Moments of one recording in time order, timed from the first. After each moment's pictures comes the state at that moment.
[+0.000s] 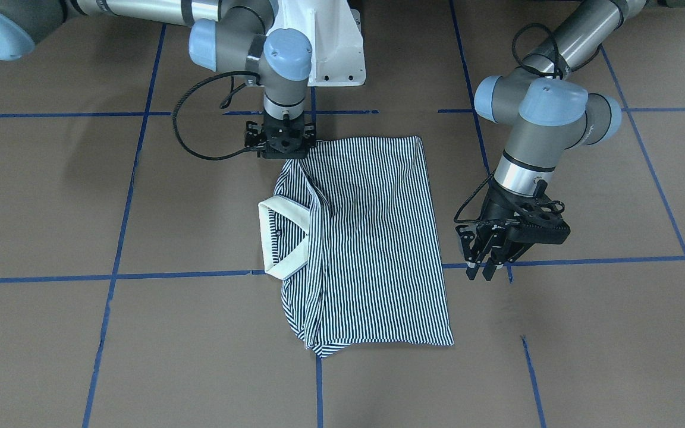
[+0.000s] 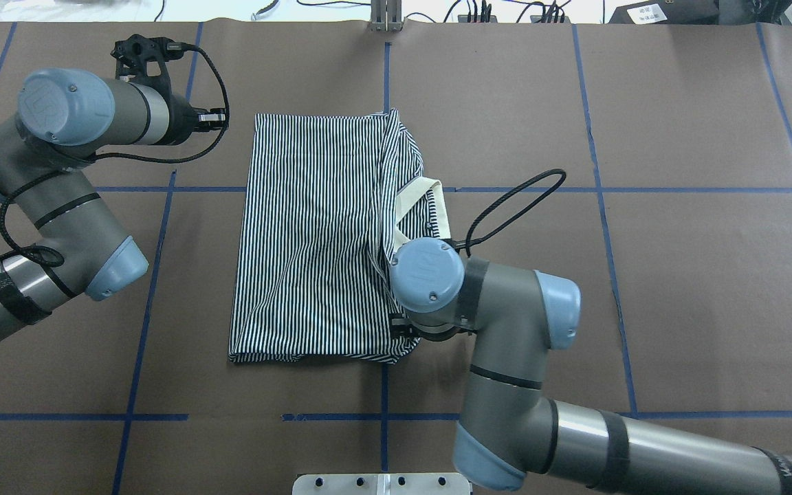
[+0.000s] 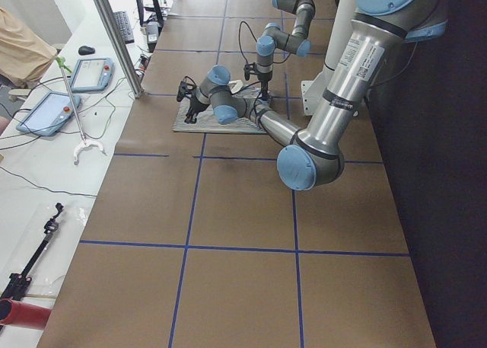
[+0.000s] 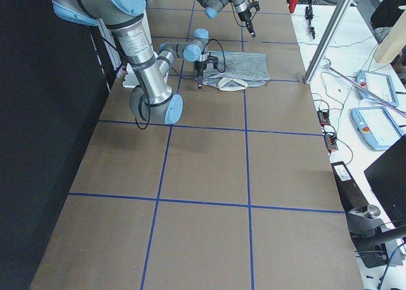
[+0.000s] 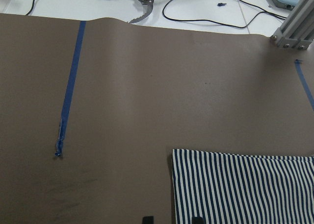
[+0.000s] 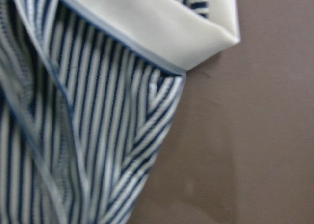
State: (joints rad) left arm -0.81 -2.04 -1.54 -2.21 -1.71 -1.10; right arm 0.37 -0.94 1.70 -1.74 1.79 1.19
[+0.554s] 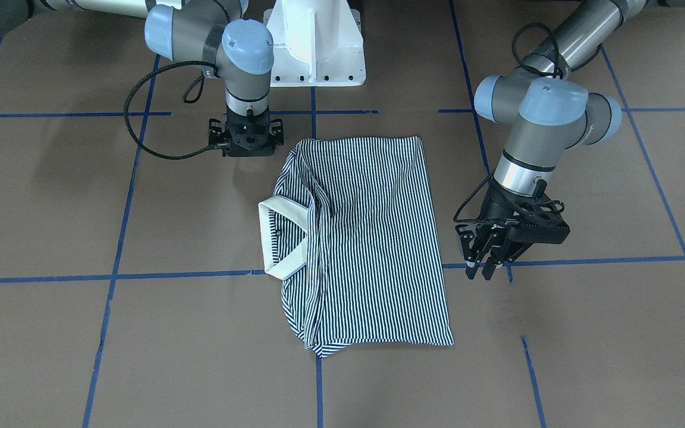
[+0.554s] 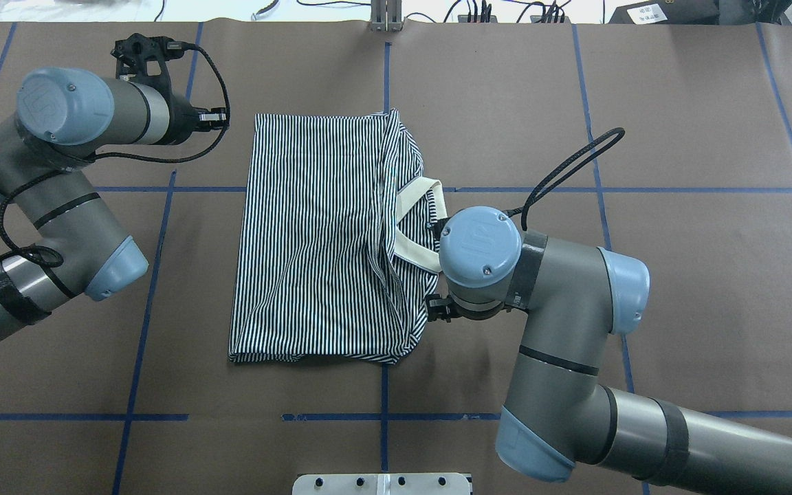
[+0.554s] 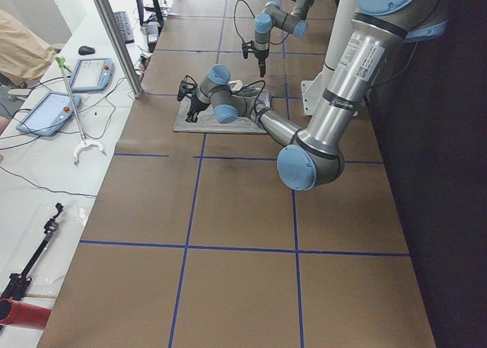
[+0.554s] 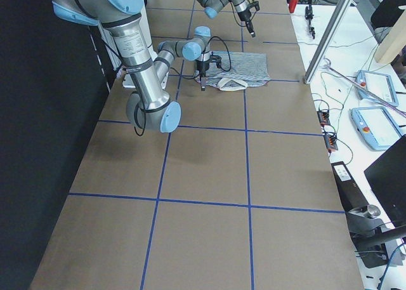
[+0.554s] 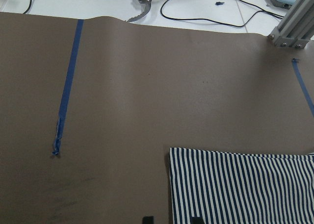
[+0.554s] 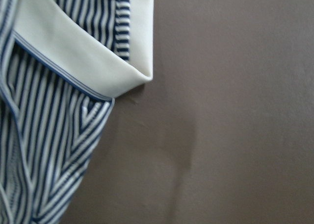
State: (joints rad) left arm -0.81 -2.04 -1.54 -2.20 -1.71 -1.10; right arm 0.42 -0.96 1.81 -1.83 1.79 1.10
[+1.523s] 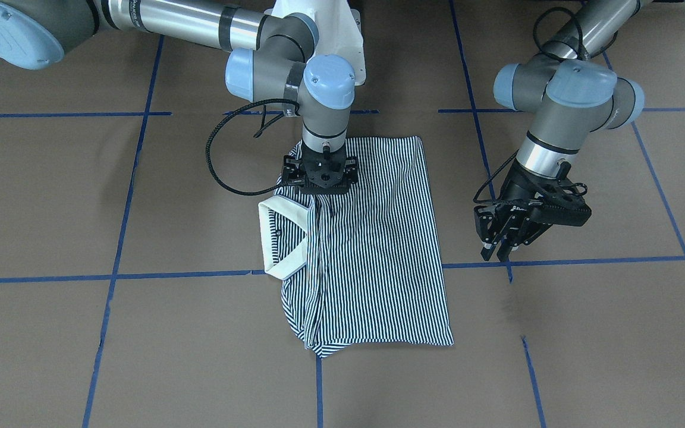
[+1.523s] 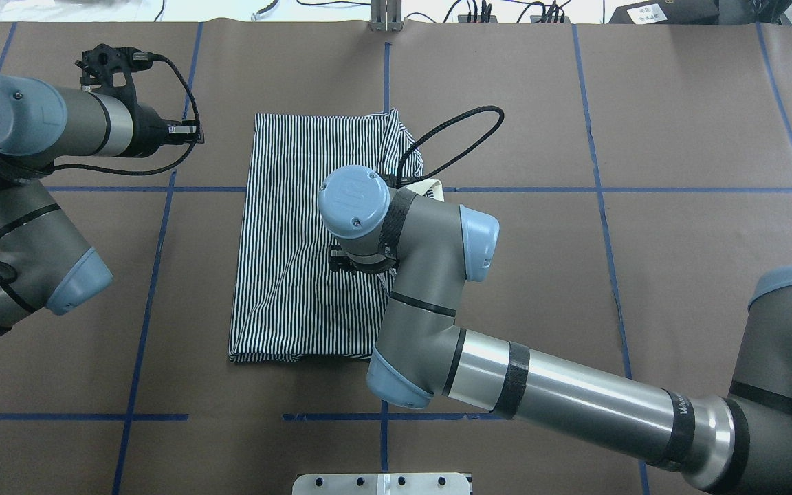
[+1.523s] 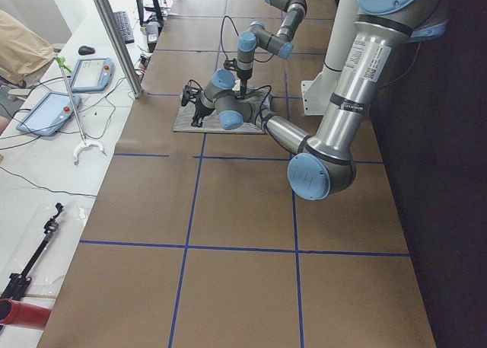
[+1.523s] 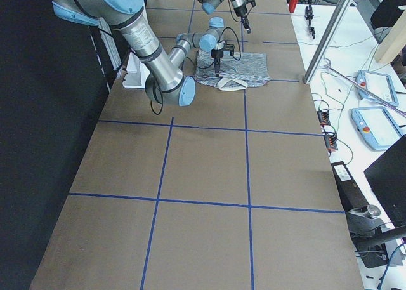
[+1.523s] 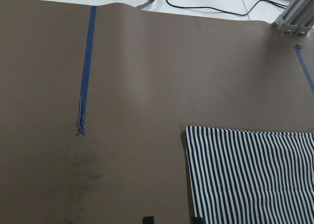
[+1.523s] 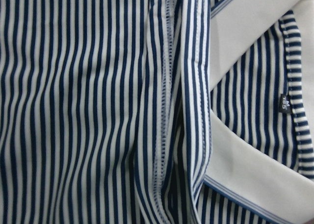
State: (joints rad) left arm -0.83 -1.94 -1.63 -2.22 -1.77 -1.09; right arm 0.44 -0.66 1.35 -1.60 1.77 1.22
